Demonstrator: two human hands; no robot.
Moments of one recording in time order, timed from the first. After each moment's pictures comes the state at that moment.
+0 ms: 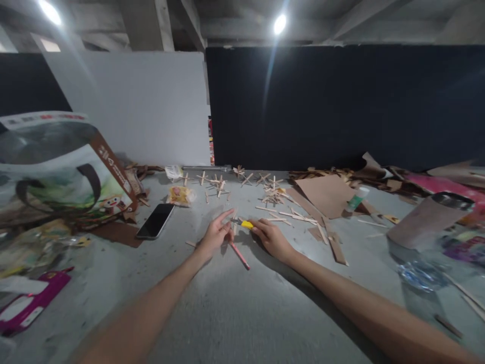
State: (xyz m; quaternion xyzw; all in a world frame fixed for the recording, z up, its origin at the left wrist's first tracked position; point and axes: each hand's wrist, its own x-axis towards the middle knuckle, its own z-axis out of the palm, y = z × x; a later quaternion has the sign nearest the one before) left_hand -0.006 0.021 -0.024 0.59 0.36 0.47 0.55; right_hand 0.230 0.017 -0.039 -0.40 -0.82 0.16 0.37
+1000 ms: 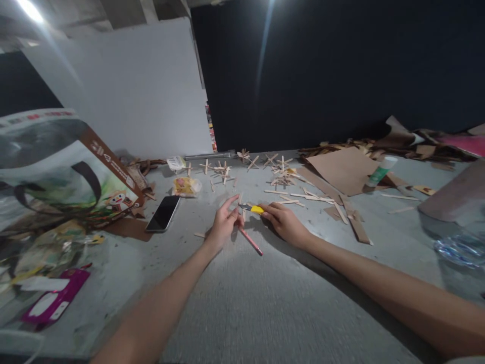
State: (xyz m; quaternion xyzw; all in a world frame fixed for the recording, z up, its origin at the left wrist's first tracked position) left_hand 0.001 0.023 -0.028 0.57 0.37 0.49 0.55; right_hand 0.232 0.012 -0.041 -0.42 -0.80 0.16 0.39
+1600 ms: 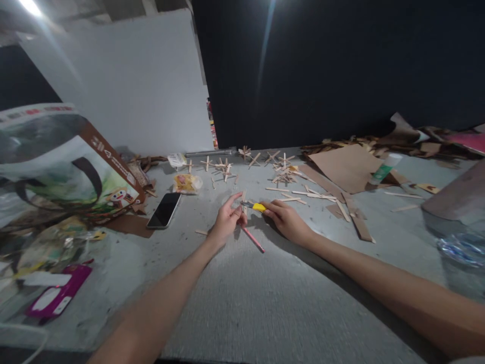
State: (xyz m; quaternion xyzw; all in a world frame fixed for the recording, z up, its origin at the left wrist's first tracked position) left_hand 0.003 0.020 -0.025 0.59 0.36 0.47 0.55; right_hand 0.233 0.010 -0.041 -0.42 -0.80 0.15 0.39
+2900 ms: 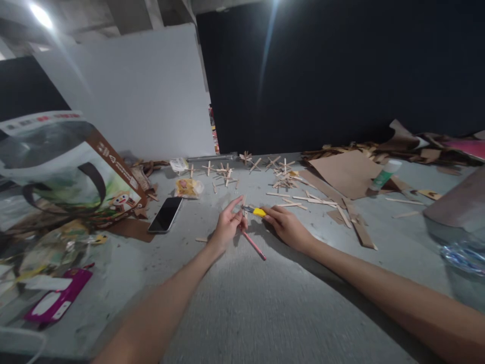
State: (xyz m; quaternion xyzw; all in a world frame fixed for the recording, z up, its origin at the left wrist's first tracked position) left_hand 0.004 0.017 -0.025 0.59 0.35 0.49 0.55; right_hand 0.232 0.008 -0.038 -0.41 -0.81 0.13 0.39
